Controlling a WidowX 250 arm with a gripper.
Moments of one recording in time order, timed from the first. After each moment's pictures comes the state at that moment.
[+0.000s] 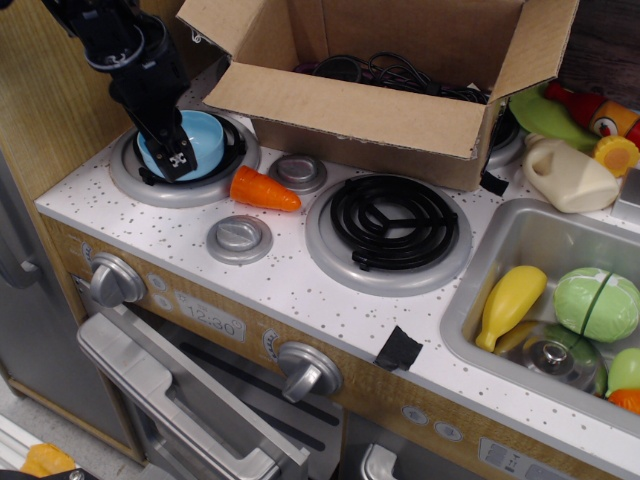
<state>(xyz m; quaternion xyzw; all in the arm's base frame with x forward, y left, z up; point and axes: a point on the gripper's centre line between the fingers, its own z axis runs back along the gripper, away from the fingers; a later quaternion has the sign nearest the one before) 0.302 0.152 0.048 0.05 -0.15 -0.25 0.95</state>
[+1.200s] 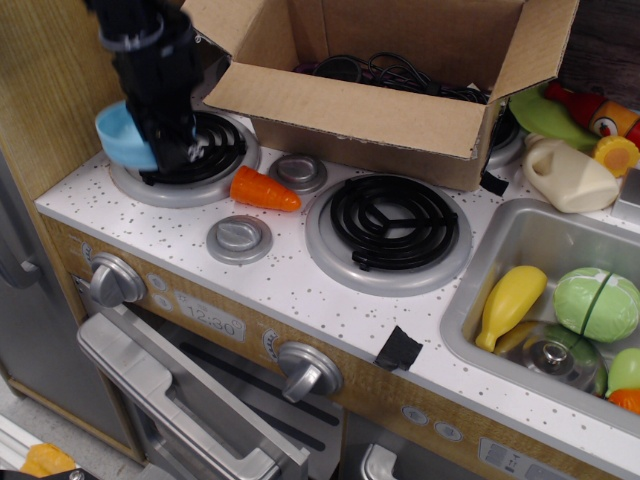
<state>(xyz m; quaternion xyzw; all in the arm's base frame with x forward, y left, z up) 0.275 0.123 0.082 0.04 -0.05 -0.16 0.99</state>
